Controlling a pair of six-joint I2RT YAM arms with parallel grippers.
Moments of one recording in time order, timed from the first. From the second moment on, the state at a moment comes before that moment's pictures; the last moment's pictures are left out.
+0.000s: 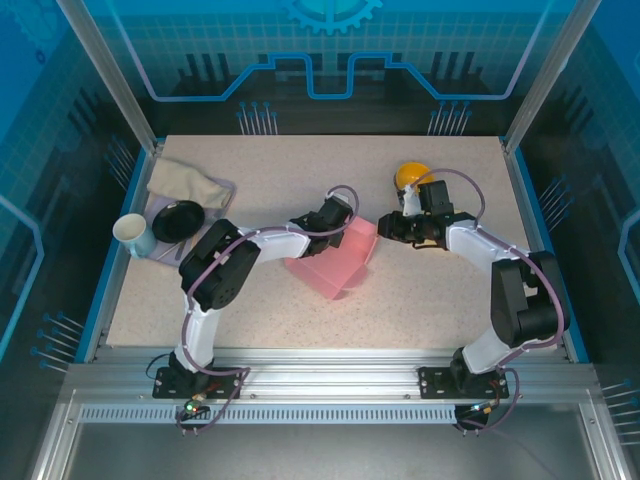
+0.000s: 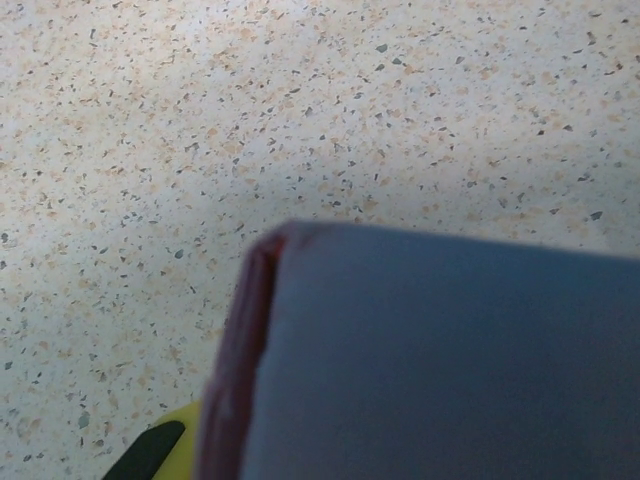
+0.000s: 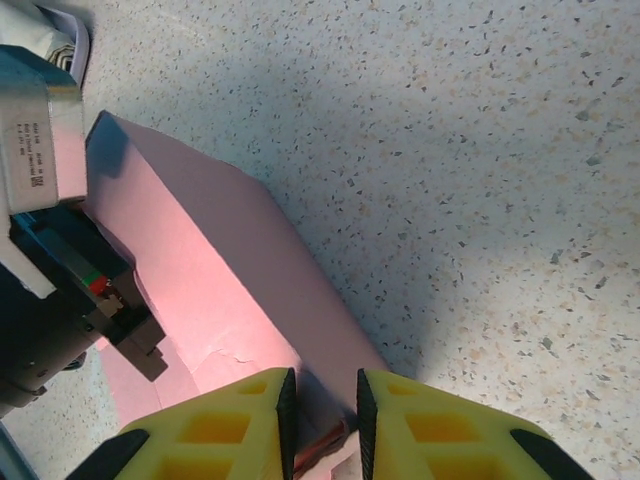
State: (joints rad) left arm -0.67 2.07 1.30 -0.10 -0.42 -0.20; right arm 0.20 1.59 0.94 -0.27 -0.50 0.39
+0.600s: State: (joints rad) left arm -0.64 1.96 1.11 -0.04 -0.38 -0.16; right arm 0.23 1.58 0.94 -0.28 -0.51 0.40
